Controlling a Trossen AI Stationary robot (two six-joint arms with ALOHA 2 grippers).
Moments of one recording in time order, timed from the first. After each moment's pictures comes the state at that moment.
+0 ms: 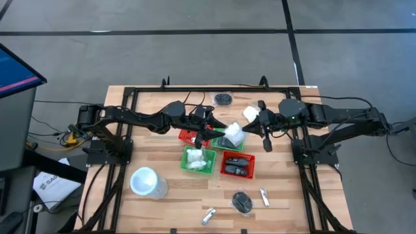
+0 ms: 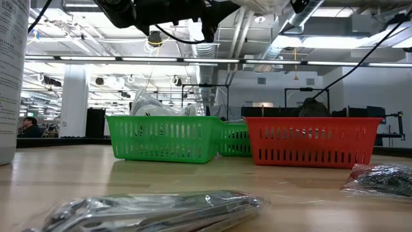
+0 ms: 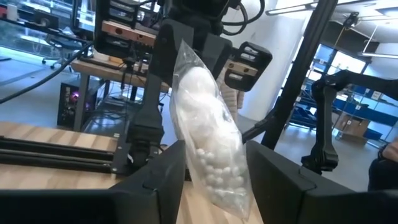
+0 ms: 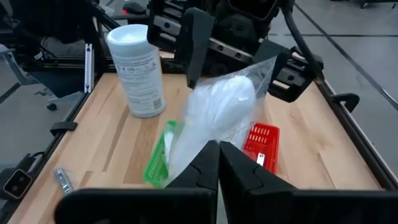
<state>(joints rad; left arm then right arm) 0.12 1.61 0.97 0.75 0.34 -0.30 0.03 0.99 1.02 -0.43 0.00 -0.01</state>
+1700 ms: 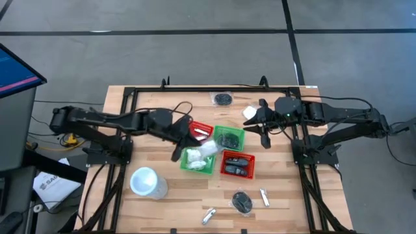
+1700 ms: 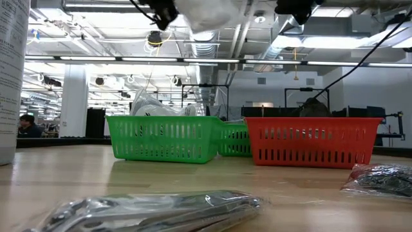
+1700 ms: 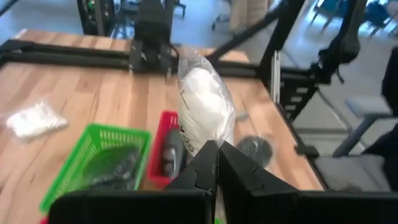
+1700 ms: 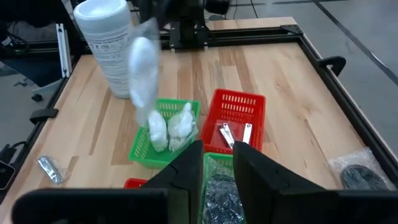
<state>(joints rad) -0.02 1.25 0.97 -0.09 0.17 -0.10 -0.04 1.00 1.02 -0.52 0.00 0.03</state>
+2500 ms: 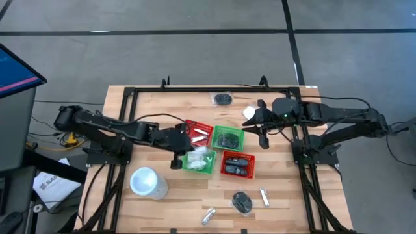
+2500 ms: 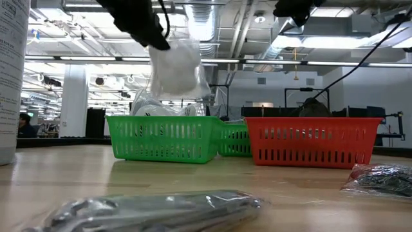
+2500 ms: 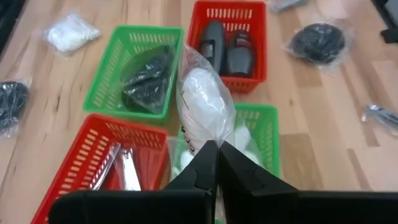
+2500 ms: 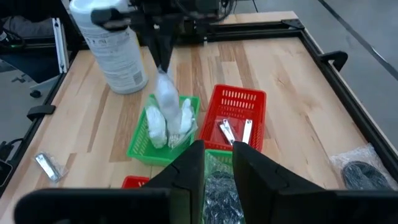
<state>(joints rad) -0.16 1.32 0.97 -0.40 -0.16 0.00 -0.03 1.02 1.02 -0.52 0.00 0.03</state>
